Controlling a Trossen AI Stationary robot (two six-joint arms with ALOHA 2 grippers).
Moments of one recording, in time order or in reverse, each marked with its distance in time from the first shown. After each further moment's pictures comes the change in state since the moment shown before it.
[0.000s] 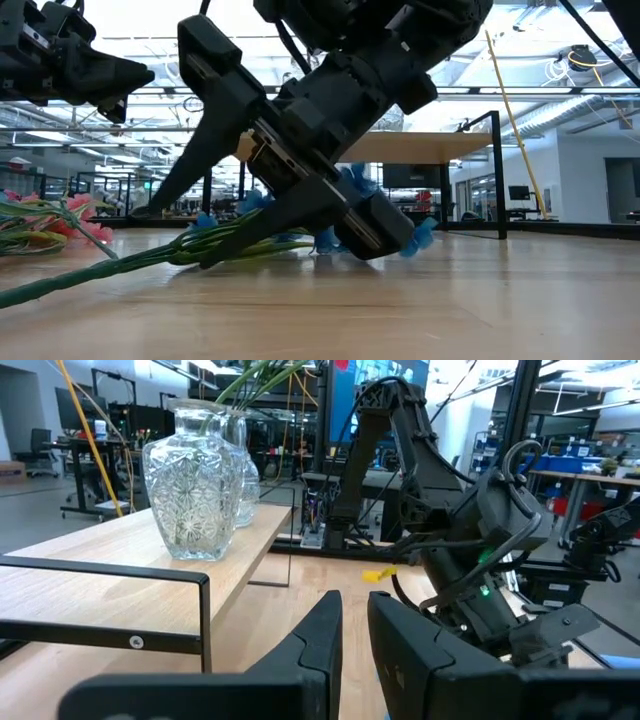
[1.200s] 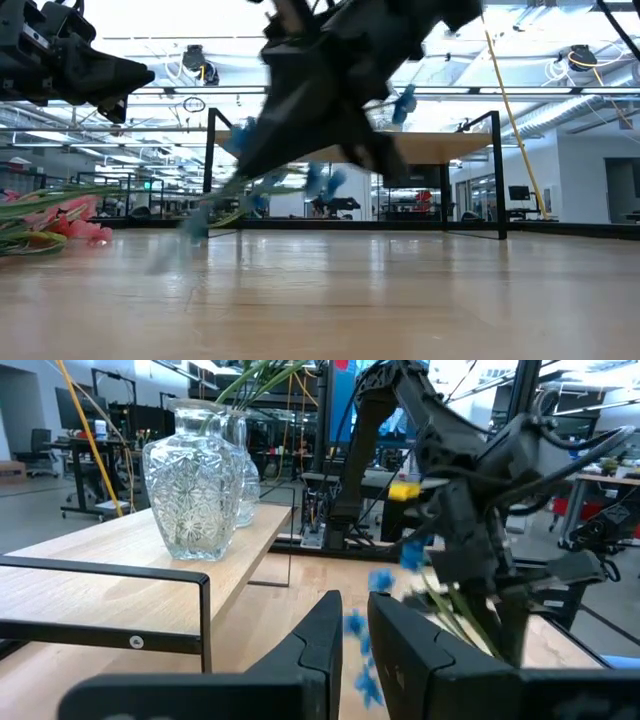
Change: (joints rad) left arm 0.000 0.000 0.000 0.000 0.000 0.000; right arm 0.069 -0.184 -0.001 -0.314 0.304 -0.671
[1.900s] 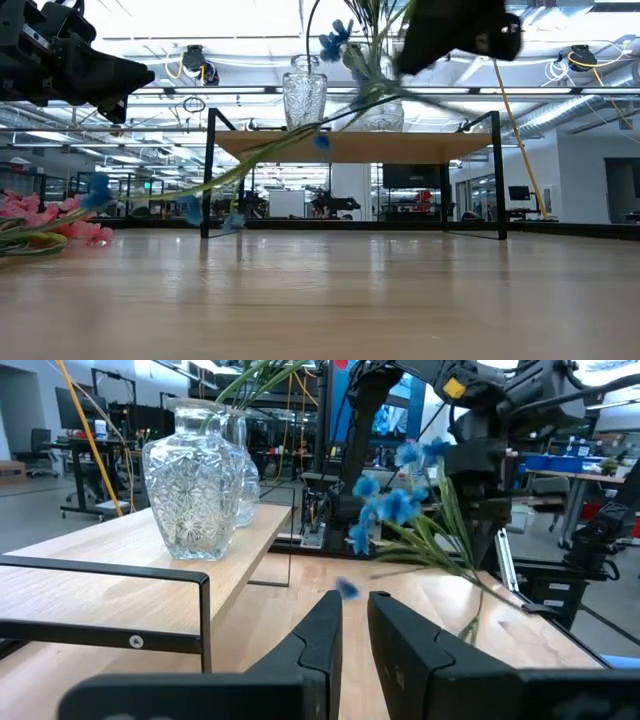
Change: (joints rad) left arm 0.000 0.000 0.000 0.000 0.000 0.000; right arm 0.169 -0.279 0.000 -0.522 0.293 0.014
